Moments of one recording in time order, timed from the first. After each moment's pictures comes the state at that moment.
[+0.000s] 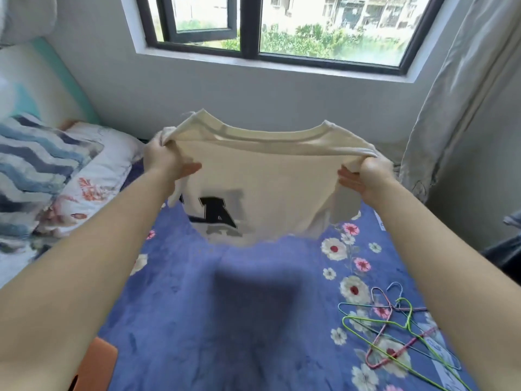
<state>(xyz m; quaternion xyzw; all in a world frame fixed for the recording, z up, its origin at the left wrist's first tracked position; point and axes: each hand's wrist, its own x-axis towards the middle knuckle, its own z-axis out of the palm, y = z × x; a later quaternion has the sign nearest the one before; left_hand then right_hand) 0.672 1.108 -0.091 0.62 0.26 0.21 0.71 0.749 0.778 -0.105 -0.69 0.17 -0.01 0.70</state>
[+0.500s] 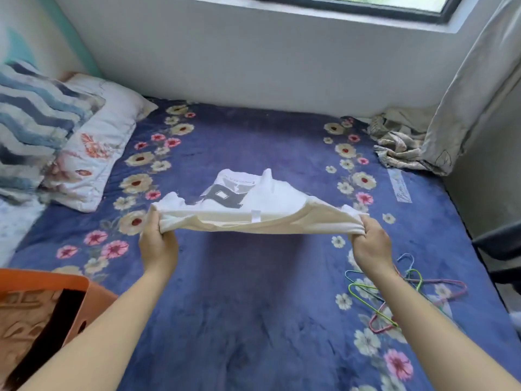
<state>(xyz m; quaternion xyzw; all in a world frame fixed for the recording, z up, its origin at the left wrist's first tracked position) 0.545 1.109 -0.313 0.80 0.29 0.27 0.46 0.638 0.739 -0.296 -0.93 0.02 -0.07 0.35</state>
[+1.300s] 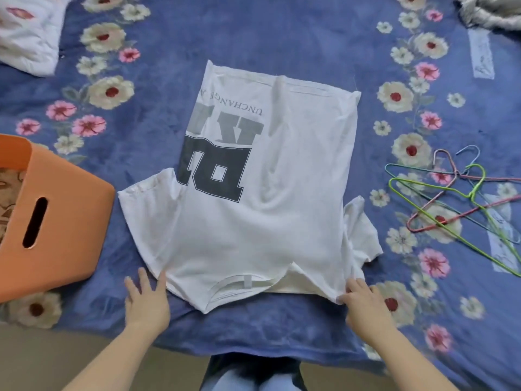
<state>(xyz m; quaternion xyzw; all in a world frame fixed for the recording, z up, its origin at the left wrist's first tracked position) 0.265 1.095 -0.580 0.88 0.28 -0.39 0.03 0.375 0.682 -0.561 -0.93 -0.20 0.30 -0.06</state>
